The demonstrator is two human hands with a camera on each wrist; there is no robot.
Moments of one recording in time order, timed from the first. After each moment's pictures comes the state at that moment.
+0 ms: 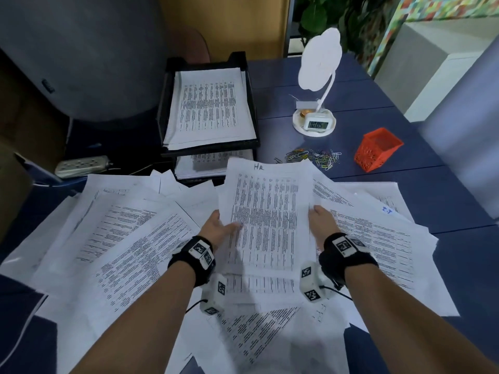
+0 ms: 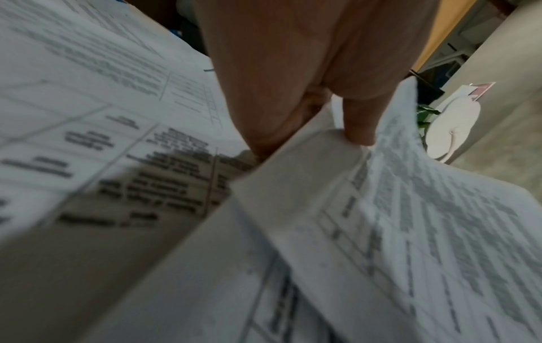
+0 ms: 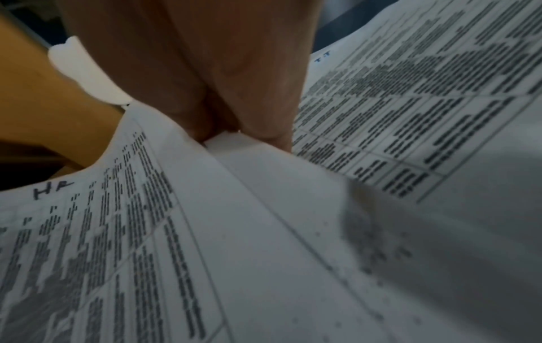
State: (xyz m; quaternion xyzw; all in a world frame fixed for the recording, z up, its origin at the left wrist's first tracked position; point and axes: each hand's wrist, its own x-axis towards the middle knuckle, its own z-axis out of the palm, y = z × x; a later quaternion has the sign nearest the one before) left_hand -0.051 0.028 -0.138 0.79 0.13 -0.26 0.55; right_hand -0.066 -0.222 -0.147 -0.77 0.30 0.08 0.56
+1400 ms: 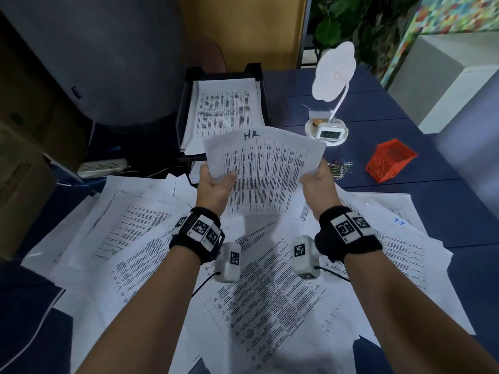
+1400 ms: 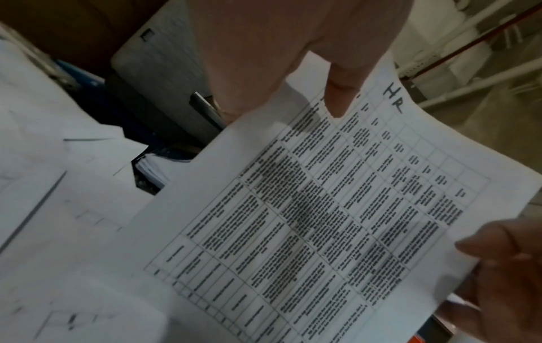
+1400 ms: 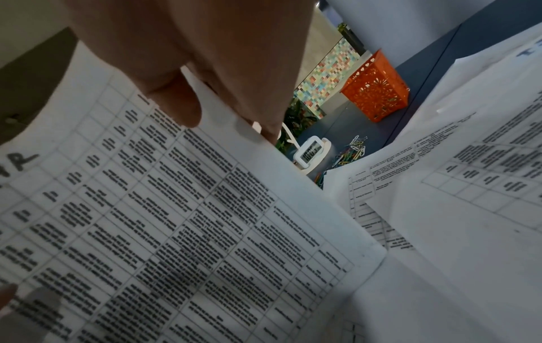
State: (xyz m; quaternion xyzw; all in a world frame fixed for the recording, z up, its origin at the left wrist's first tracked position) left_hand -0.021 0.022 -0.040 0.68 0.10 0.01 0.73; right_hand -0.030 -0.175 -0.038 -0.73 0.14 -0.06 0.67
